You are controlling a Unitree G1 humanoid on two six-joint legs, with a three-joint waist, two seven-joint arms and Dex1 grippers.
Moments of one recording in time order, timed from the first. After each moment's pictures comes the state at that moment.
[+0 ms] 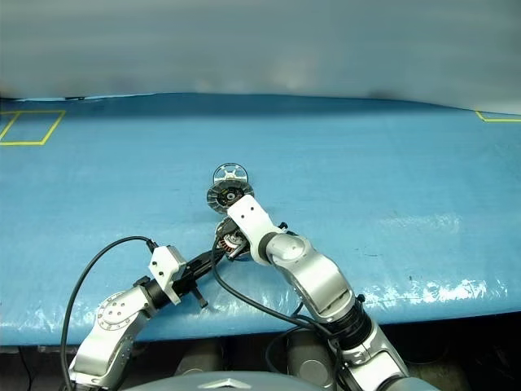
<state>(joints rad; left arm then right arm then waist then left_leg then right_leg) 0.22 0.38 -0.10 -0.20 -0.21 -0.02 -0.69 -0.38 -0.11 0.45 -0.48 0.15 1.17 0.24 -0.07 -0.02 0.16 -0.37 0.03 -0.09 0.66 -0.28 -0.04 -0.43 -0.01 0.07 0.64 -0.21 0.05</state>
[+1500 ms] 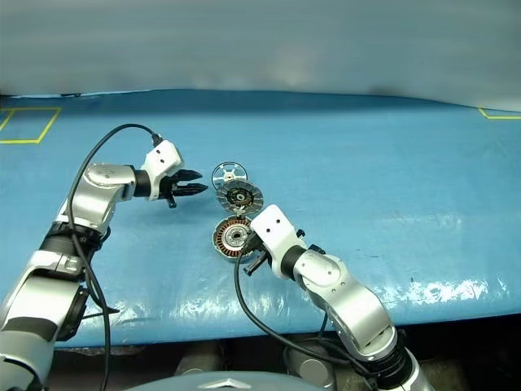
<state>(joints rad) -0.78 0.62 -0.22 0.58 -0.05 0.18 -1.04 -0.16 -0.27 0.41 -0.69 0.20 1.00 0.26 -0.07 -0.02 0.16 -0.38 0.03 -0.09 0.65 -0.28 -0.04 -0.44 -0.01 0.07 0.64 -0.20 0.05</state>
